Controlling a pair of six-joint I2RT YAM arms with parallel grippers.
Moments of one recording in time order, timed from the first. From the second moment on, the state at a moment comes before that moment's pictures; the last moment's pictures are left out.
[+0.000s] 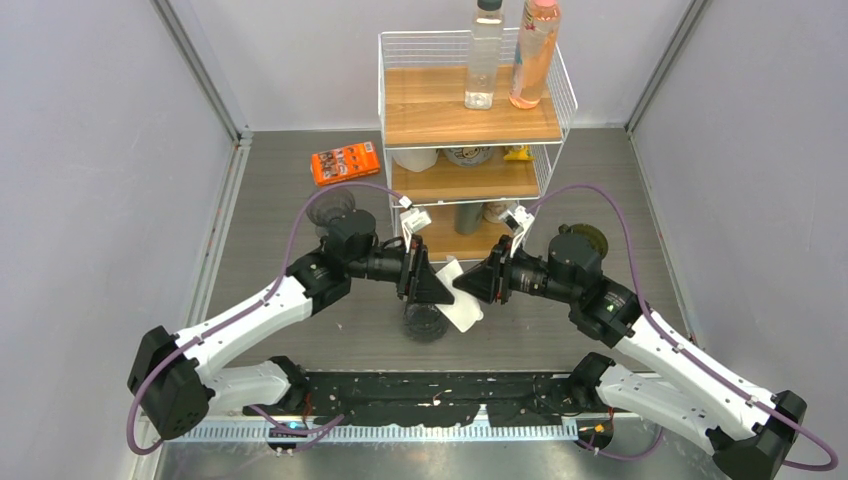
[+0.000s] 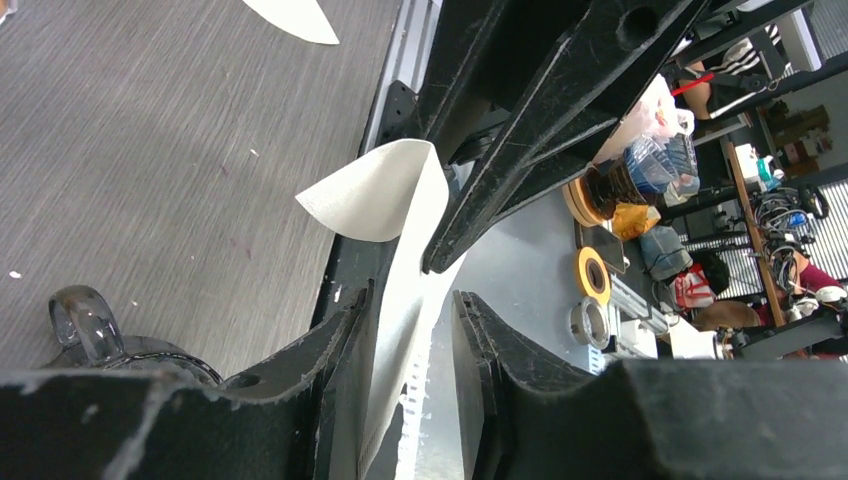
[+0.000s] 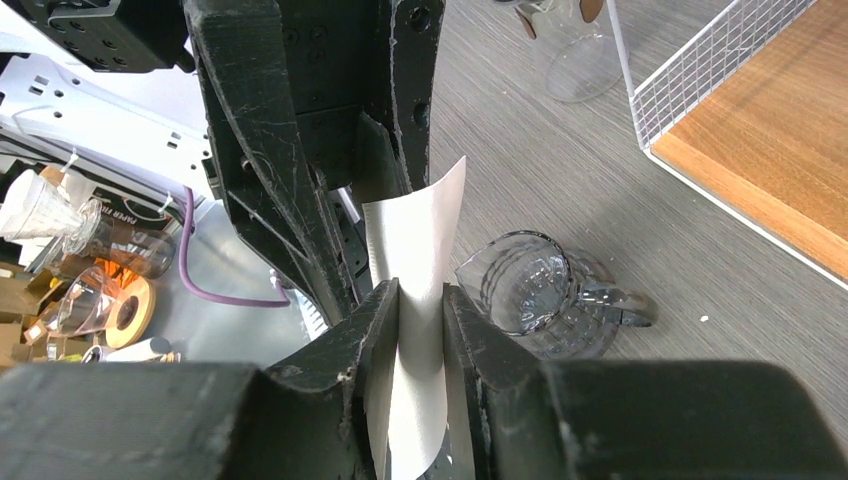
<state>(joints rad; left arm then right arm) -0.77 1.15 0.82 0.02 0.81 -0.53 0.76 0.77 0.72 -0.16 -0.40 0.47</state>
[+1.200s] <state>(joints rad) -0.79 0.95 0.82 -0.13 0.52 -0.36 0.76 0.48 0.51 -0.26 -0.07 0.51</state>
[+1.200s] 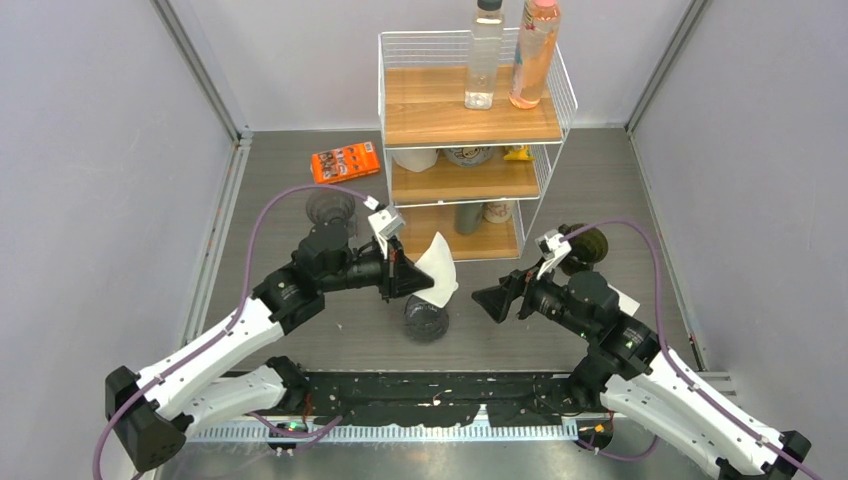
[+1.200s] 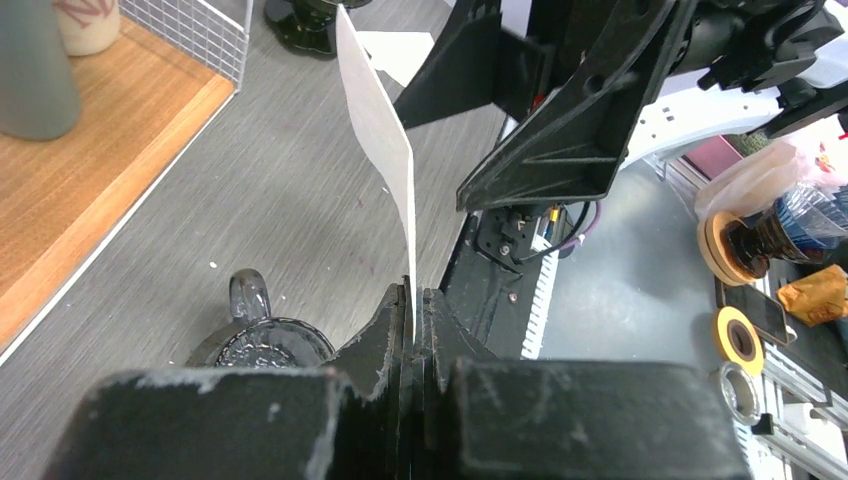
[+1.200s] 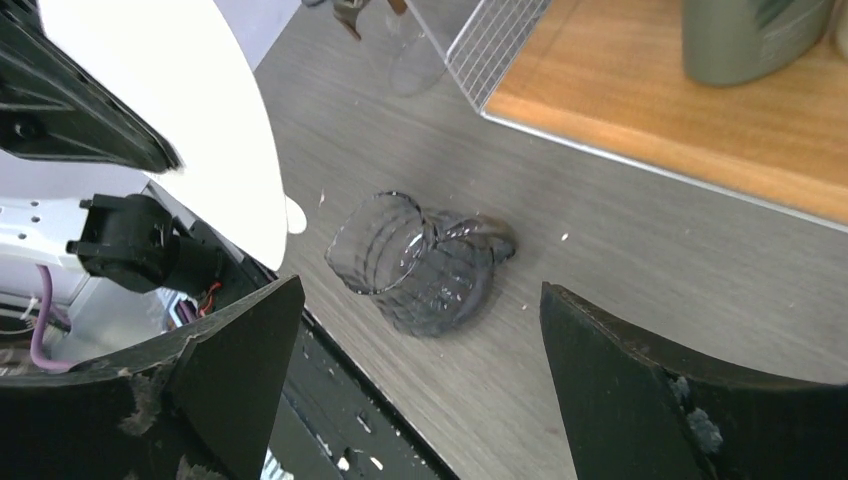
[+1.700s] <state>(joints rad) -0.79 0.86 0.71 -0.01 0.49 -0.37 0.76 0.58 0.44 -0.04 -0.18 0.62</state>
